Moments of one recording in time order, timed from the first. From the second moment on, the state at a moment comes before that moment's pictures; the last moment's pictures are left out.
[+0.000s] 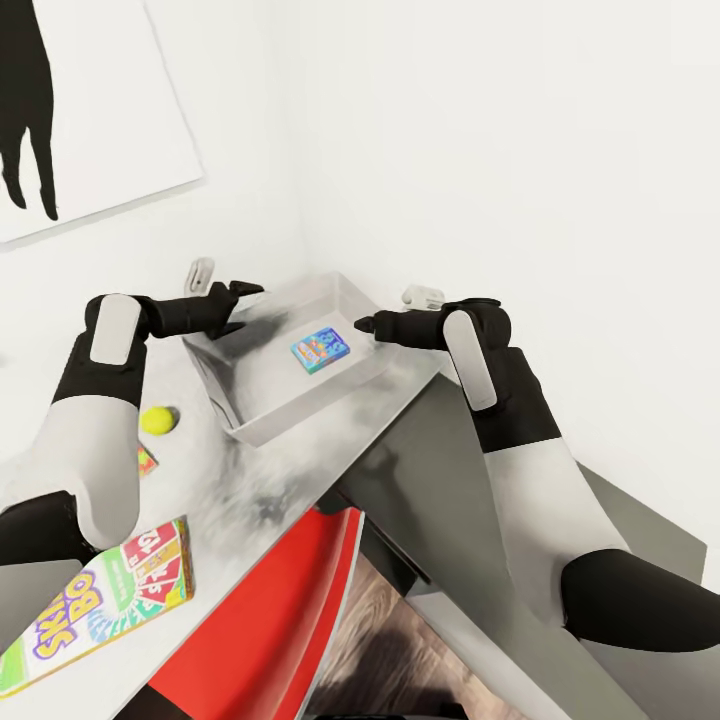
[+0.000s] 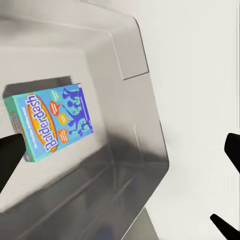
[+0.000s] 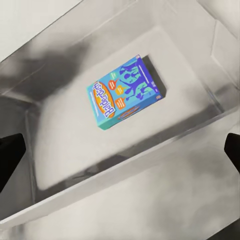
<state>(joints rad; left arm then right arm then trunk) -1.32 0.08 0.28 -0.86 0.82 1.04 0.02 -1.18 0.17 0.14 -1.20 -0.45 1.03 -0.08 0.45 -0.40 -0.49</state>
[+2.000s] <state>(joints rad) -1.32 0.20 0.10 -0.86 1.00 1.04 0.02 -1.18 0.17 0.14 -1.20 -0.46 1.03 -0.08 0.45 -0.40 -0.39</state>
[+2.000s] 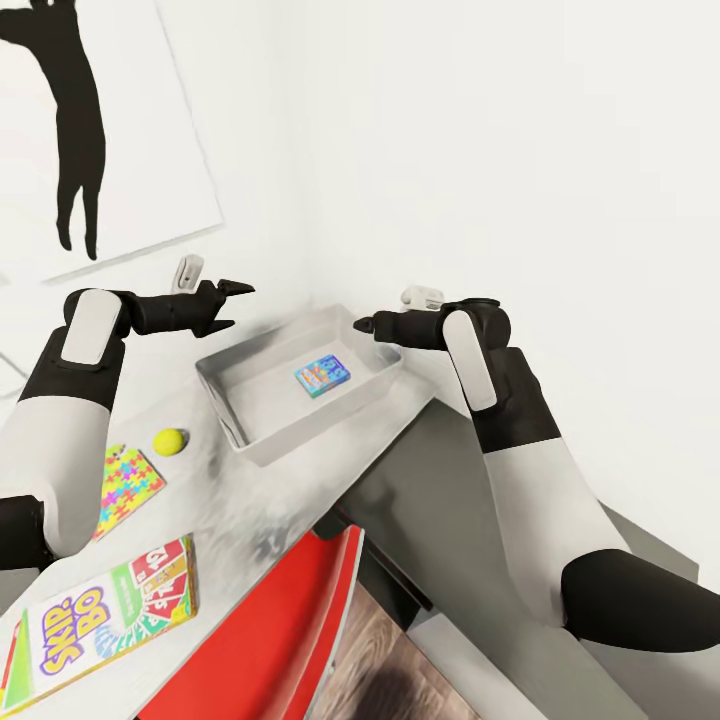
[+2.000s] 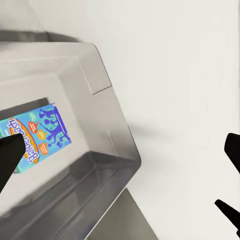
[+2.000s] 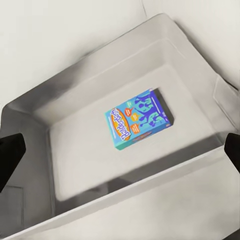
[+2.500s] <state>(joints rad) -1.32 0.20 0.10 -0.86 1.00 1.04 0.02 -1.18 0.17 0.14 -1.20 -0.46 1.03 -0.08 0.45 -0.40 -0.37</state>
